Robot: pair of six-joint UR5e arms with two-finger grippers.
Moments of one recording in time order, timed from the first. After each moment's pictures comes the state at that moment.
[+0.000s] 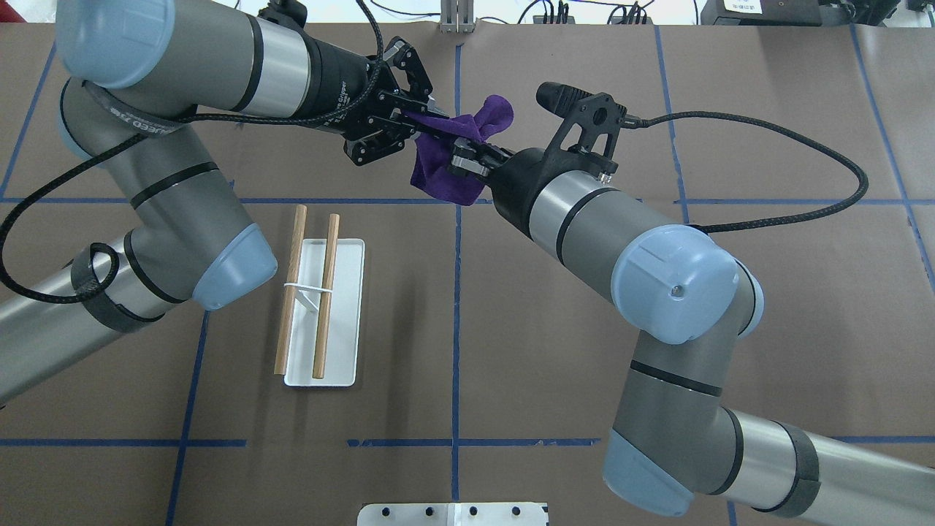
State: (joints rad) left arm -0.78 -2.26 -1.73 -2.28 -2.05 -2.17; right arm 0.45 -1.02 1.92 -0.94 1.20 1.34
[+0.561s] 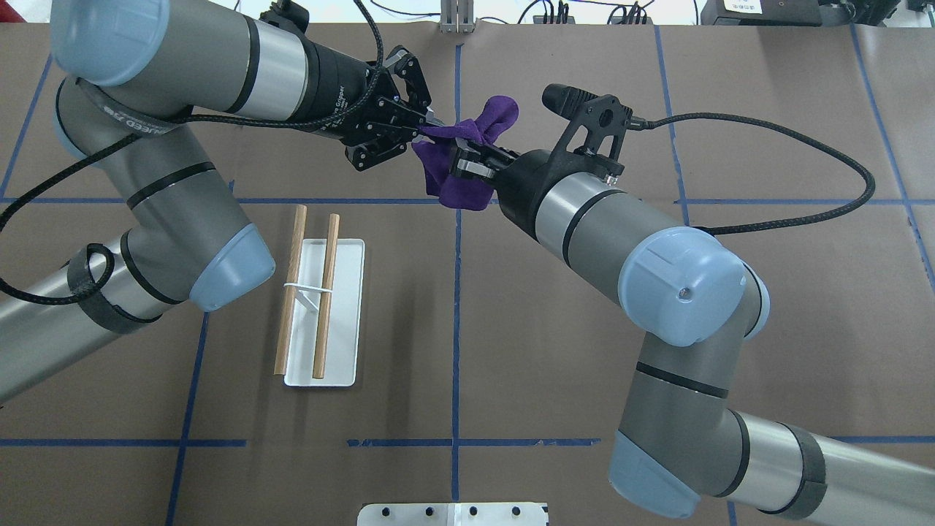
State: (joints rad) left arm -0.78 -2.26 -1.74 -2.27 -2.10 -2.16; right arm 0.45 -1.04 1.93 -0.93 1.20 1.34
